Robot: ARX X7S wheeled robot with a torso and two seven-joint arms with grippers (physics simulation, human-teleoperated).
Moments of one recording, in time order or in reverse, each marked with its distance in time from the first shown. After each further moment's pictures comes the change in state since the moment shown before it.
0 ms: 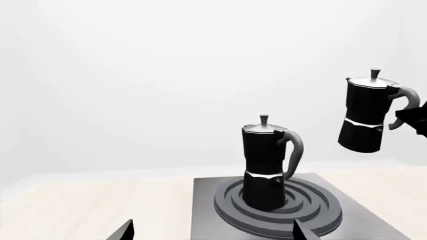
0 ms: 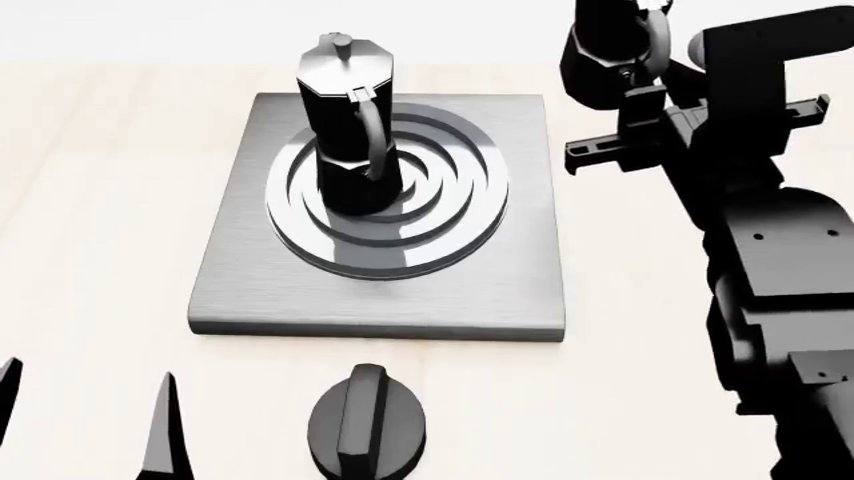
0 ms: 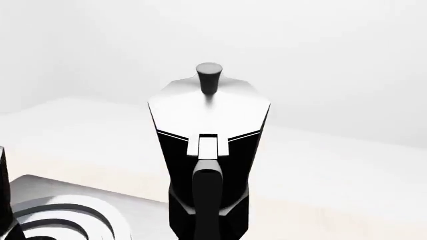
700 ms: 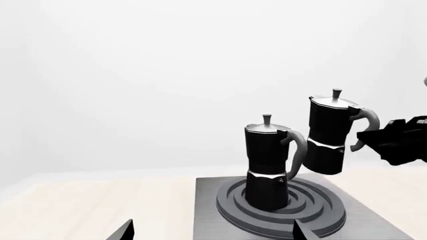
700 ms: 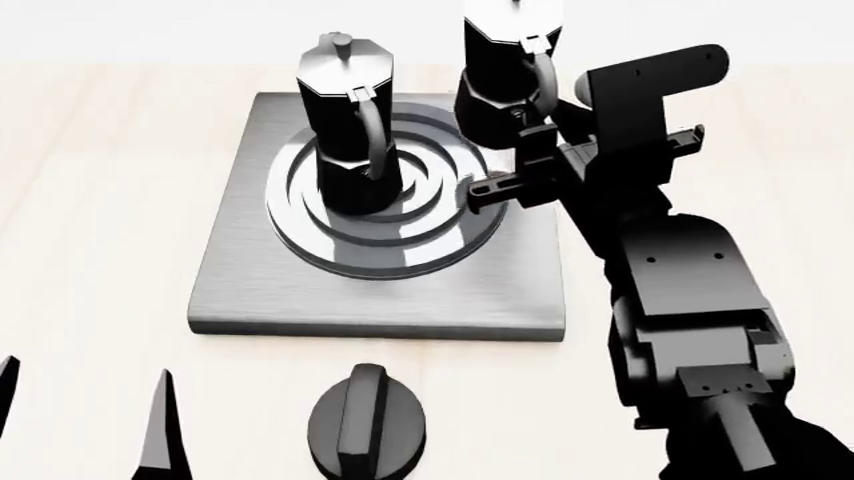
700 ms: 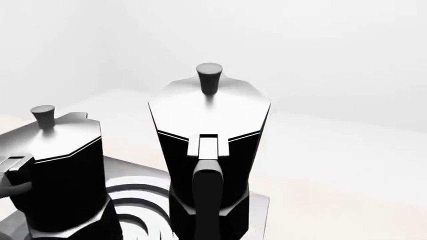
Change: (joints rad) left arm -0.007 -0.003 -0.001 -0.010 -0.007 0.004 -0.005; right arm -0.055 -0.167 0.161 0.092 -0.144 0.008 -0.089
